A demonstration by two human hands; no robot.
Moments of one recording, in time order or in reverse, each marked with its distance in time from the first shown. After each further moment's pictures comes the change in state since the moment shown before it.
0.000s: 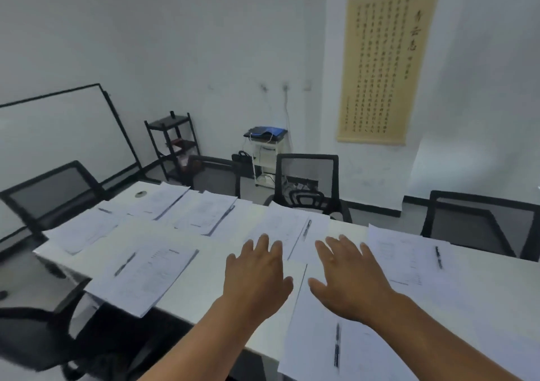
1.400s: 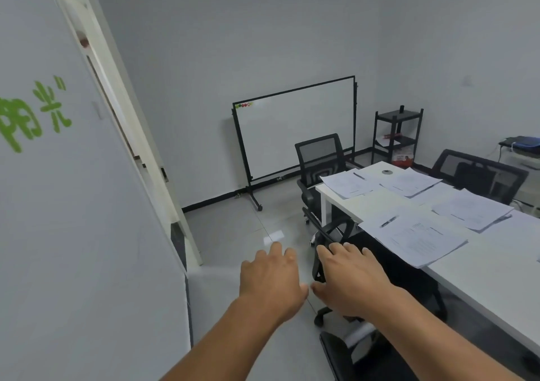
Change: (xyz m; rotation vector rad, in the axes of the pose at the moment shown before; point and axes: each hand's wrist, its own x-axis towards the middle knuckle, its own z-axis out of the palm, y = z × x) left_hand -0.543 -0.416 -0.040 0.015 -0.045 -0.791; right_hand -0.248 -0.631 0.017 -0.046 0.011 -0.803
